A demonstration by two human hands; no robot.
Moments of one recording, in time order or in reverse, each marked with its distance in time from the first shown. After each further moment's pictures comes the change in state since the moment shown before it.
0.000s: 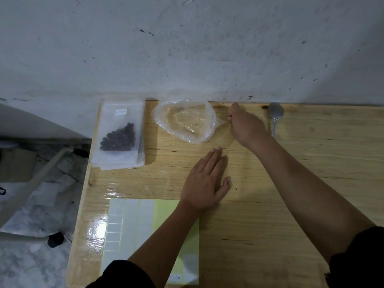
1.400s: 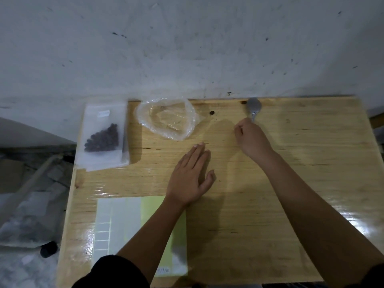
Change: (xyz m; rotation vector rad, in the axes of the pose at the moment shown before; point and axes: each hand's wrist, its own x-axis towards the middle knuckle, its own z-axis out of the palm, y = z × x) left_hand 0.000 0.002 -0.008 0.040 -0.064 -0.046; right_hand -0.058 0.036 -0.003 0.373 0.067 0.262
